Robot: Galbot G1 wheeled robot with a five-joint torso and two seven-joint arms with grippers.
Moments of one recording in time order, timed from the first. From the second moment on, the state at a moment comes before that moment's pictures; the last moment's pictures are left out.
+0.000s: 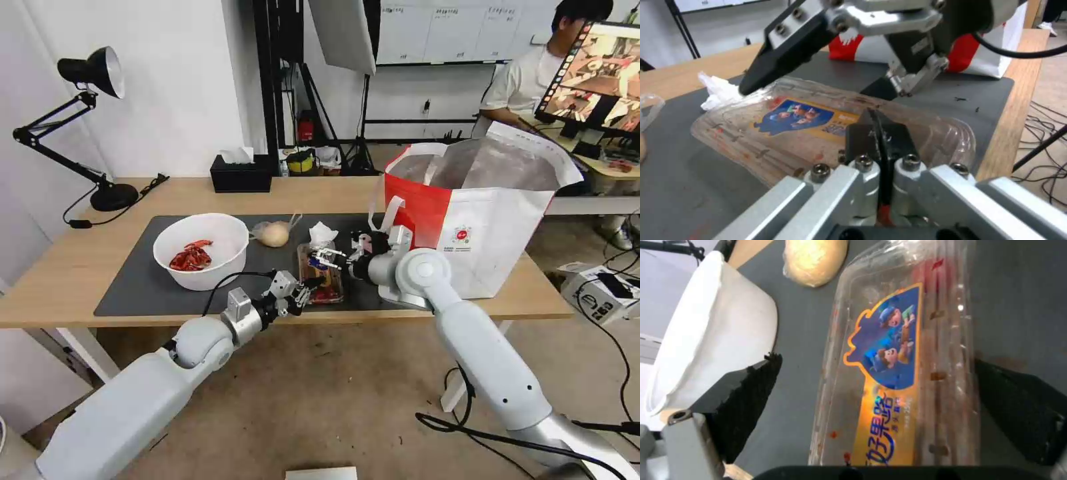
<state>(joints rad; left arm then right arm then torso) 0.77 -0.88 0.16 -1.69 -0.59 0.02 0.27 -0.58 1.22 0.00 1.65 1.60 -0.73 0.61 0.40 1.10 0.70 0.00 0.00</state>
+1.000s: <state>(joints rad) 0.77 -0.88 0.16 -1.71 -0.60 0.02 0.27 -0.56 1.22 -0.02 1.60 1.62 -0.72 0.61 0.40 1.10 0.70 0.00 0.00</state>
